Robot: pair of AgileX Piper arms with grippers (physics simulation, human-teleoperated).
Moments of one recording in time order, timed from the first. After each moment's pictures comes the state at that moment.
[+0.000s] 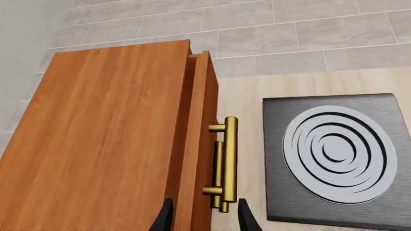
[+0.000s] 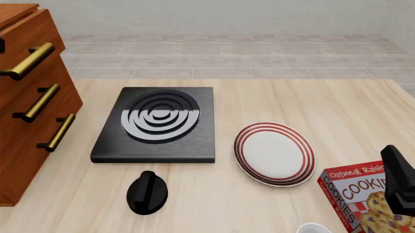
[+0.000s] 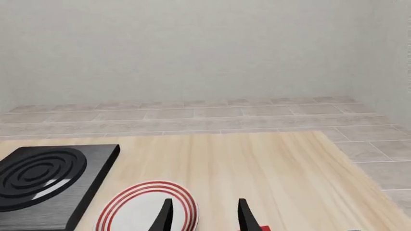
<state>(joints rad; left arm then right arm) 0.22 1.05 -1.15 0.73 0.25 -0.02 0.02 -0.01 -0.01 0.03</state>
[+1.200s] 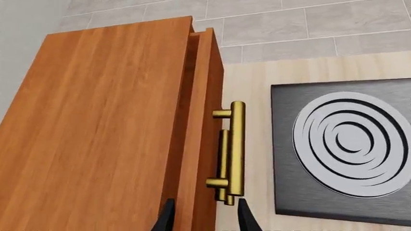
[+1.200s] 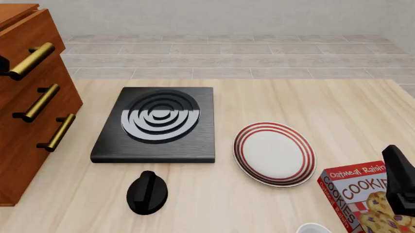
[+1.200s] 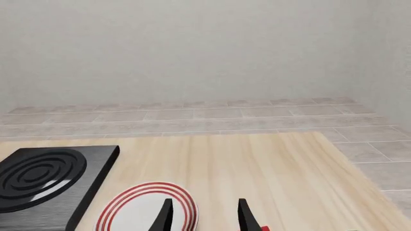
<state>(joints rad) 0.25 1.04 -1.03 0.65 0.28 -0.02 0.00 -0.02 0.00 0.03</state>
